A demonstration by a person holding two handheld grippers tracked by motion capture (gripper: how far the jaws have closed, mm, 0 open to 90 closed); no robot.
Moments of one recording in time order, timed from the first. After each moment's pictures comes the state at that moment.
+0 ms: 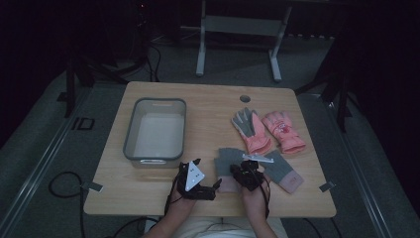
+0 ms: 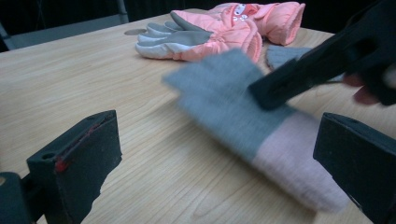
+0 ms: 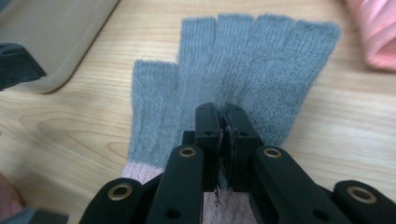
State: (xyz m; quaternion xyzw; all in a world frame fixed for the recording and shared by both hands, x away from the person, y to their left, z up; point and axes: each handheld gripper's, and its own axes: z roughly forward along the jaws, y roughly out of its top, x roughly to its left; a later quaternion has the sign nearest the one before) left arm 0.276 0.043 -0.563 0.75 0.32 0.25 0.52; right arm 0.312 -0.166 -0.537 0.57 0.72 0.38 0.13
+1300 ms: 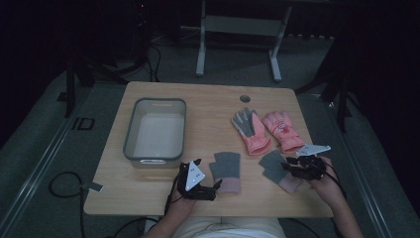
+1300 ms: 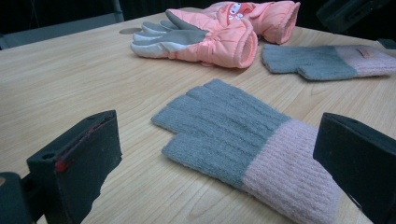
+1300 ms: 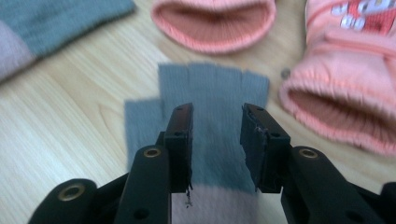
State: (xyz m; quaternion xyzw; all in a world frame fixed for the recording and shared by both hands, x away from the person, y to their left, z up) left arm 0.277 0.042 -0.563 0.75 0.32 0.24 0.52; right arm 0.345 -0.351 -0.504 0.36 0.86 0.31 0.17
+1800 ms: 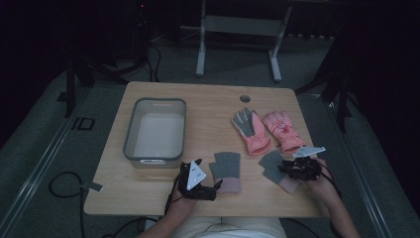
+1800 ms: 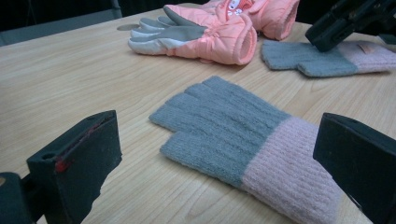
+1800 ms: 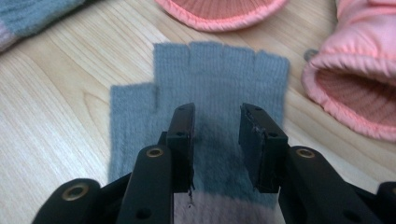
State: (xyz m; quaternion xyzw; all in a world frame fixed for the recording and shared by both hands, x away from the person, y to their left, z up) left arm 0.278 0.040 -0.563 0.76 0.31 0.24 0.52; right arm 0.357 -0.353 -0.532 0.35 0.87 0.32 0.15
